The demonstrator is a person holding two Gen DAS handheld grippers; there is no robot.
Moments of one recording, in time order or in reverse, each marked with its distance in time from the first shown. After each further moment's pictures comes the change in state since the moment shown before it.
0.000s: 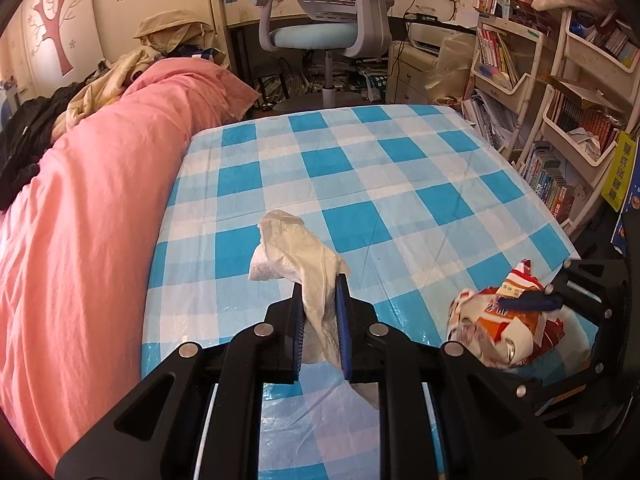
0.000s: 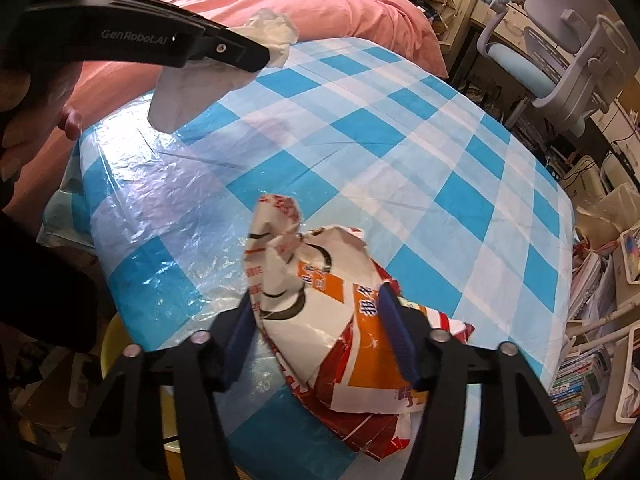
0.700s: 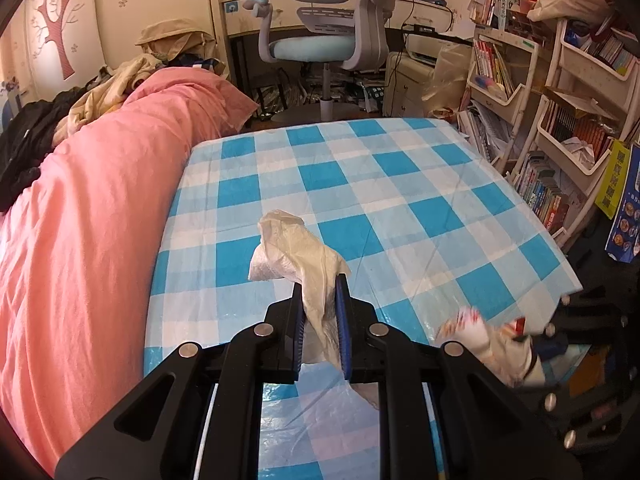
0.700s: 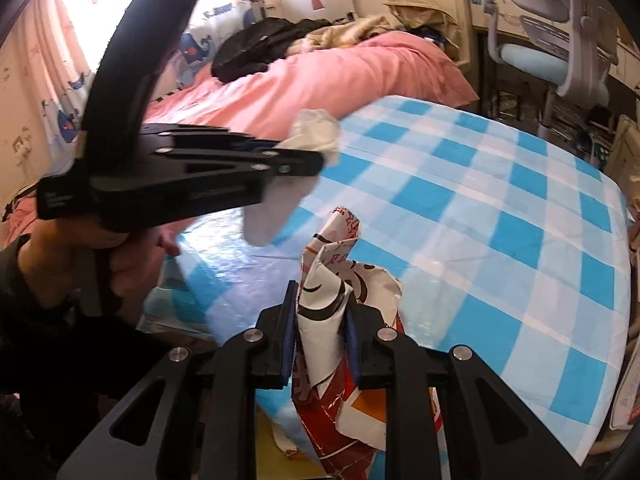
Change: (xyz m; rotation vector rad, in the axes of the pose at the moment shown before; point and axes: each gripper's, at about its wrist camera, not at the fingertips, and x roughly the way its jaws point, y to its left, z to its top) left arm -0.016 -0.001 0.003 -0.009 -0.042 -0.011; right arm -0.044 0.003 0.019 0.182 -0.226 0.342
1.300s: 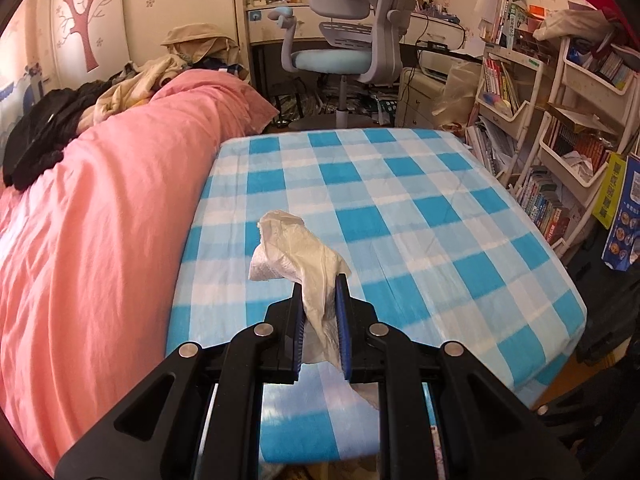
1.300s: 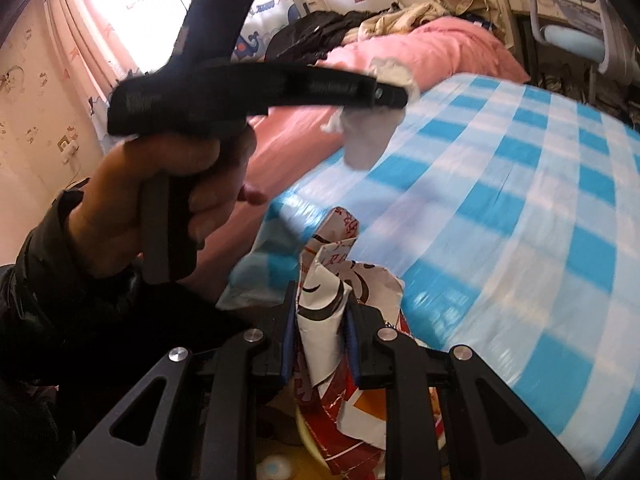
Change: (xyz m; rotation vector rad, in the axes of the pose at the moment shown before) left arm -0.046 0.010 -0.039 -0.053 -0.034 0.030; right arm 0.001 0.070 -0.056 0.049 0.033 0.185
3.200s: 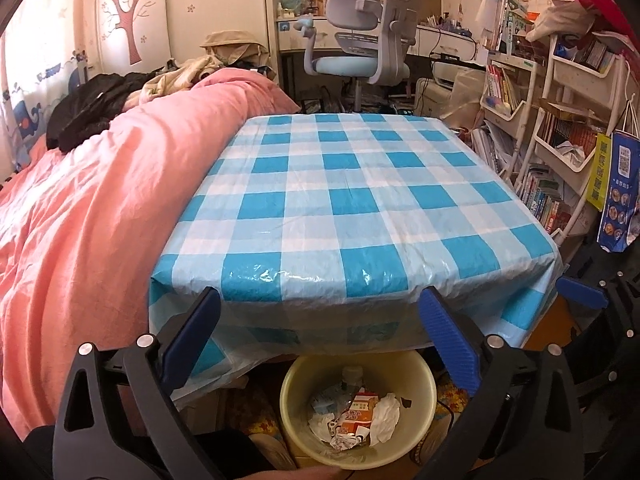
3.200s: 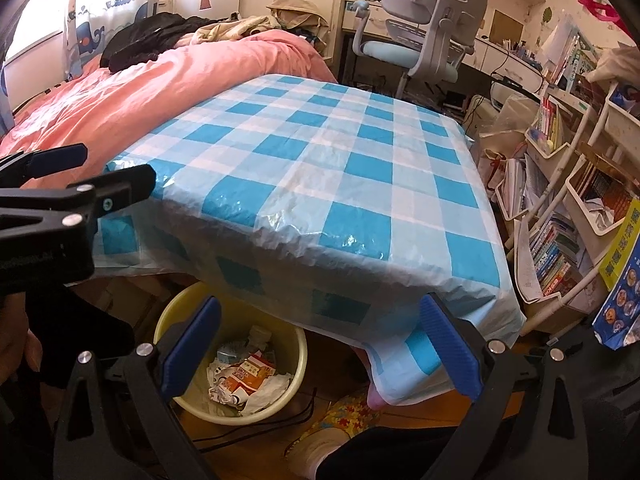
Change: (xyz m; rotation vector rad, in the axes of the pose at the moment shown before) left arm -0.091 -0.062 -0.126 -0.071 -0.073 0.102; right arm -0.051 0.016 -0.073 0.117 -0.082 -0.789
